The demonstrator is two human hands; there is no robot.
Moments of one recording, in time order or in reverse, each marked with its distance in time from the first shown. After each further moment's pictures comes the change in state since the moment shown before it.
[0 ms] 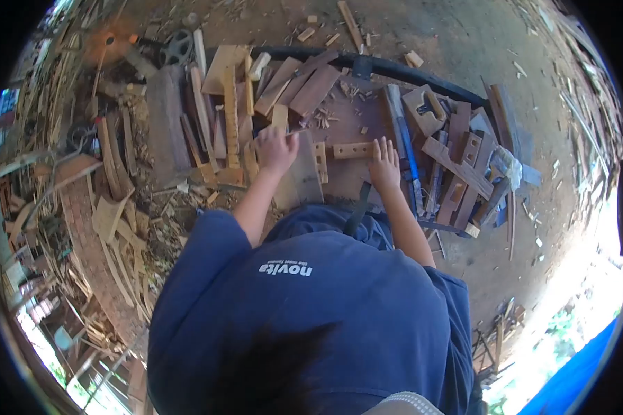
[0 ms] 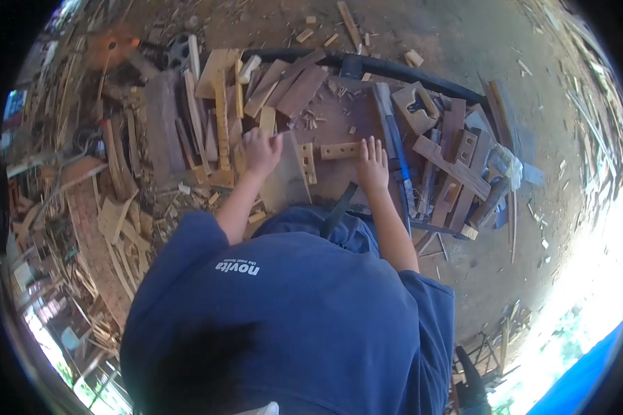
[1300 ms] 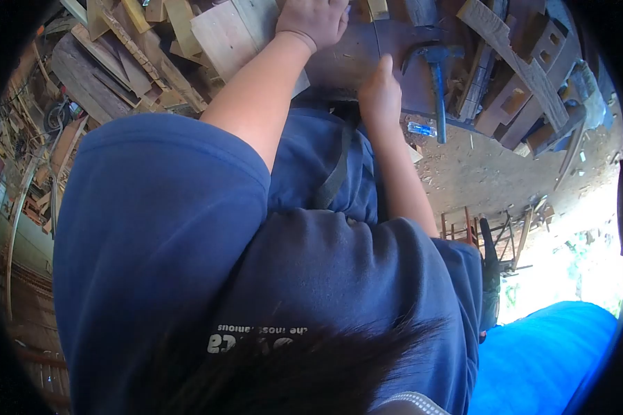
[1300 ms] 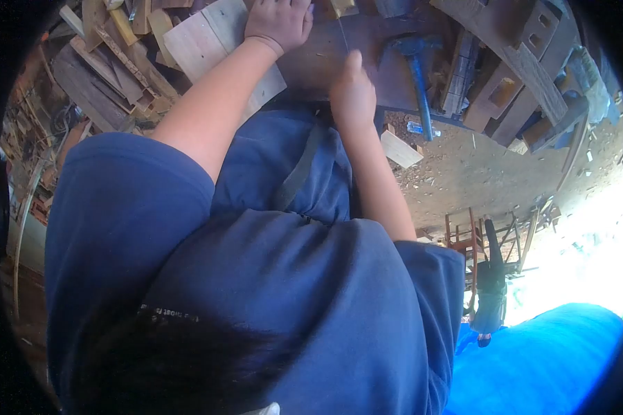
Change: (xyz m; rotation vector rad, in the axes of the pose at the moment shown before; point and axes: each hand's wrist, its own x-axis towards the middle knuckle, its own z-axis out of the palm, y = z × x) left_hand 0.008 0.136 0.149 0.002 -0.301 0.594; right_hand -0.069 -0.007 0.021 0.626 -0.238 0.641
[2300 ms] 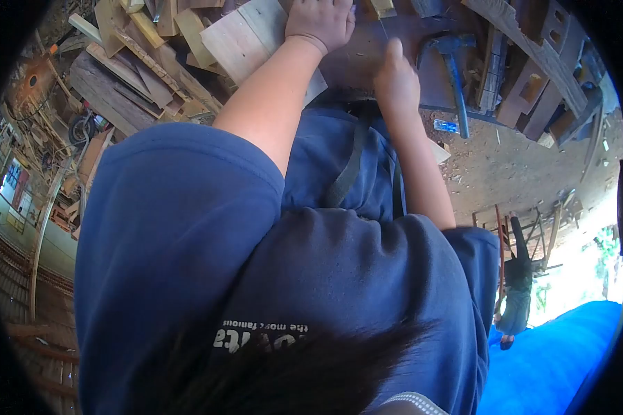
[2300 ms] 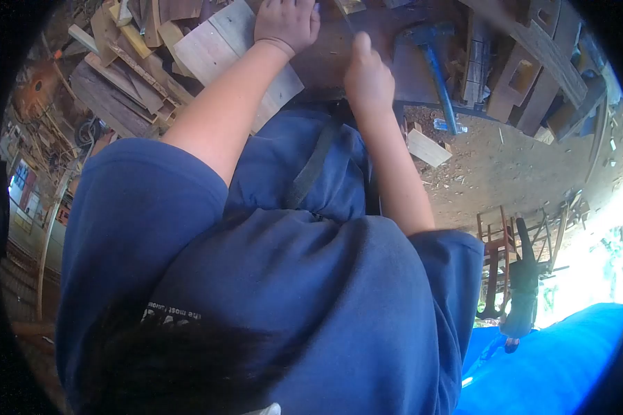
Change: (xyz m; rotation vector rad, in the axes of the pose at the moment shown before) left_hand 0.000 -0.001 0.001 0.030 0.010 0.053; right_hand 0.018 -0.007 0.003 -0.133 0.059 -0.082
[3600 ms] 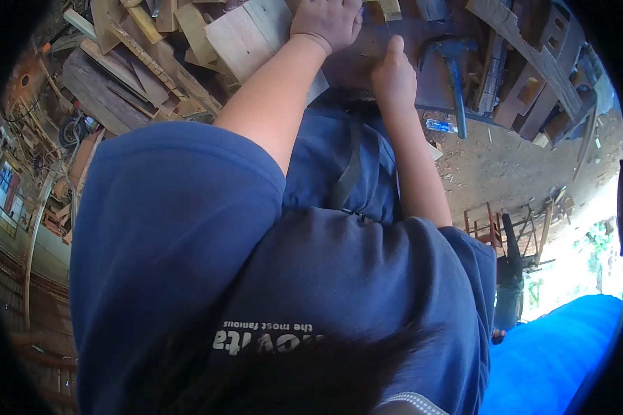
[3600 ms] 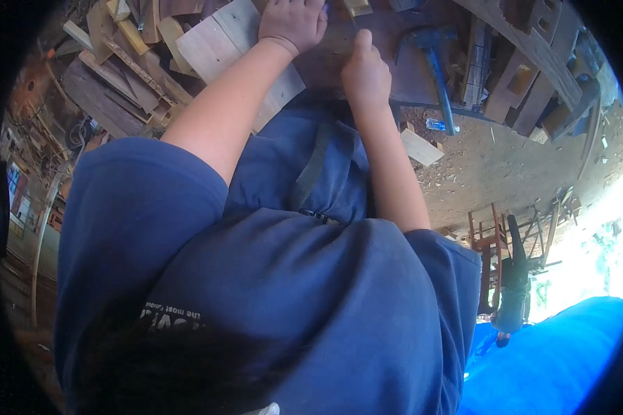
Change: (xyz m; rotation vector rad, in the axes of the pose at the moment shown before) left_hand -0.002 -0.002 -0.003 -0.054 -0.082 -0.001; right_hand 0.002 -0.007 0.007 0.033 0.040 0.041
